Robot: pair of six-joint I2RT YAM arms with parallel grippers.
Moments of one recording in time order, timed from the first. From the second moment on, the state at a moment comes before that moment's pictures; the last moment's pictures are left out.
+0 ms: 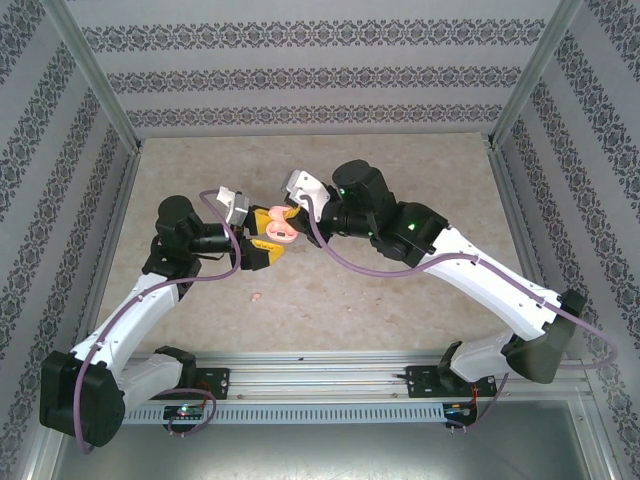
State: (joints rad) left arm -0.24 1.06 0.71 0.34 1.23 -0.23; right arm 0.89 1.39 1.49 -0.55 -0.17 -0.26
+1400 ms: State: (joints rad) left arm -0.24 1.08 0.71 0.37 1.24 -0.25; right arm 0.91 1.39 1.46 -0.56 -0.12 -0.29
